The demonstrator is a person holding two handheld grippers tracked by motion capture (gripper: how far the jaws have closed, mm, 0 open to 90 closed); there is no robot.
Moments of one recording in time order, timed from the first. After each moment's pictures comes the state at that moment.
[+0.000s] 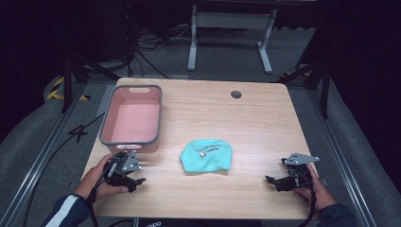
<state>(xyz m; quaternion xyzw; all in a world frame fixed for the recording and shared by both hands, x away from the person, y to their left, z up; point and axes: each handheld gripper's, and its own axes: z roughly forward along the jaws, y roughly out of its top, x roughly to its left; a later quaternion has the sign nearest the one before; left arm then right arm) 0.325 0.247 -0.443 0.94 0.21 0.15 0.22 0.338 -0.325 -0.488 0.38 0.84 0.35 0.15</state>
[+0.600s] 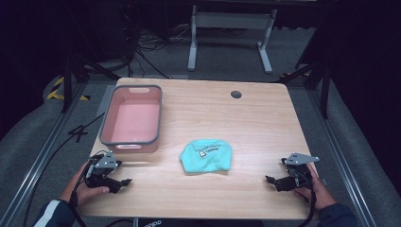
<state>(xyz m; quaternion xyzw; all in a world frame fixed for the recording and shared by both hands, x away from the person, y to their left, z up) 0.326 0.311 -0.473 0.89 0.31 0.10 0.31 0.339 -0.325 -0.488 0.38 0.84 0.35 0.15</state>
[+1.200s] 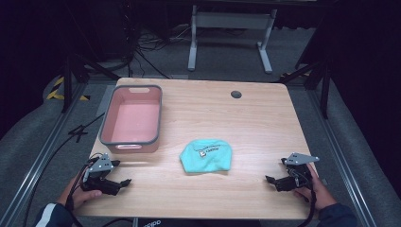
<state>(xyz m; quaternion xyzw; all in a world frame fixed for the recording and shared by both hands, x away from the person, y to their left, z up) 0.319 0.316 -0.483 0.87 0.32 0.12 0.35 0.339 -0.325 -0.488 0.38 0.84 0.35 0.15</state>
